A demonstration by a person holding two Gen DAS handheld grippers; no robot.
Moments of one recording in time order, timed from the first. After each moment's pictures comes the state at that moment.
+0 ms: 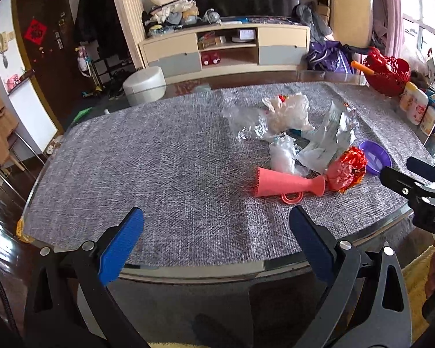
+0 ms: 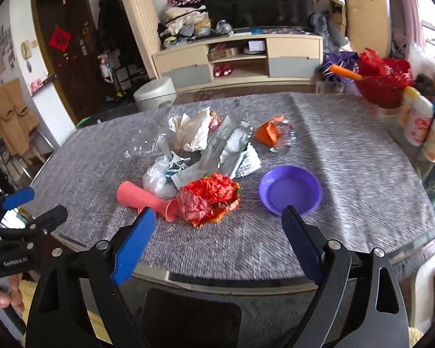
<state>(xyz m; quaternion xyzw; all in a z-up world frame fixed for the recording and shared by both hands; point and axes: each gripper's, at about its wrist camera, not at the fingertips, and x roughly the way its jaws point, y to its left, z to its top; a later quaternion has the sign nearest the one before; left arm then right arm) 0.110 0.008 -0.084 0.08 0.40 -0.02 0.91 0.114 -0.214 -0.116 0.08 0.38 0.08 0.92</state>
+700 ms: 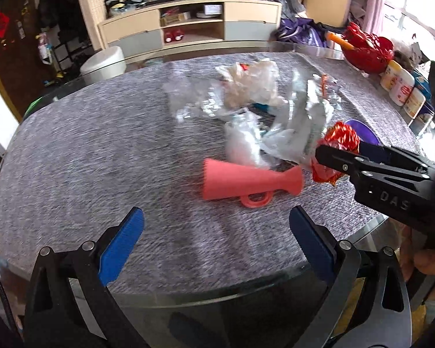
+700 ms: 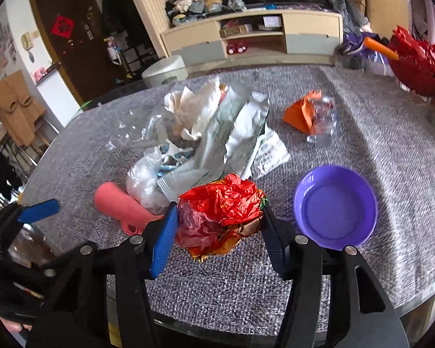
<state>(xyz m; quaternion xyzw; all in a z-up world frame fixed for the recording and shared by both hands) 0.157 -0.030 -0.129 0.07 0.46 -0.10 0.88 0.159 -0.208 -0.147 0.08 0.42 0.12 0.90</state>
